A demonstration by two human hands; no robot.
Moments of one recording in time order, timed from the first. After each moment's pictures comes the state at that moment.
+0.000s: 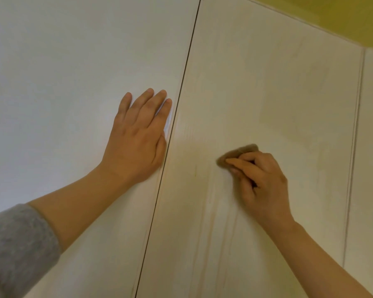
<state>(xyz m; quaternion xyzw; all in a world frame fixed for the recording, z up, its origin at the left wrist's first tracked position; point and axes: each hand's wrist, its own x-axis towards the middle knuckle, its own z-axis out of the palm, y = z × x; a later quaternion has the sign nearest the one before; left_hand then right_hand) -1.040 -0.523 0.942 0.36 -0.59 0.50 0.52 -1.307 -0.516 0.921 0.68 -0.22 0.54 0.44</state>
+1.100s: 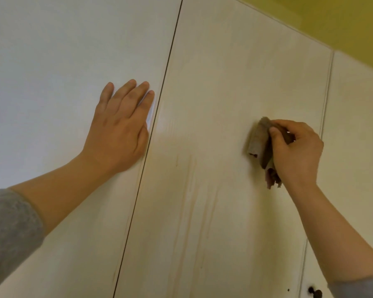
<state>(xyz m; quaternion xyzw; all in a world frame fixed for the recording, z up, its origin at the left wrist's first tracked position) -1.040 -0.522 0.941 0.36 -0.59 0.50 0.52 -1.362 -0.479 0.979 0.56 -0.39 0.67 0.29</state>
